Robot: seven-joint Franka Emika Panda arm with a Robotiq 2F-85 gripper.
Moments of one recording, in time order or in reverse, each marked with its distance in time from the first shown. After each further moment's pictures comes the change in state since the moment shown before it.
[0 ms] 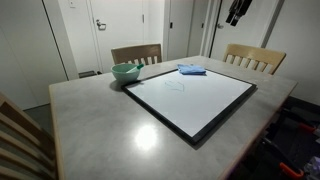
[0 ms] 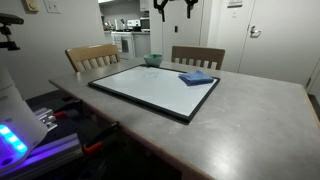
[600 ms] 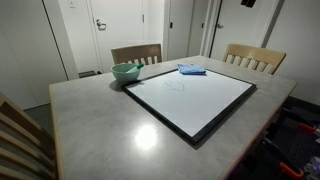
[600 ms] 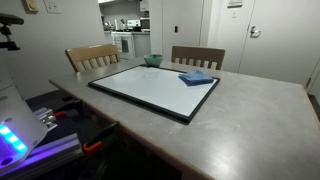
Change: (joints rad) arm 0.009 -0.300 0.103 -0.105 -0.242 -0.180 0.354
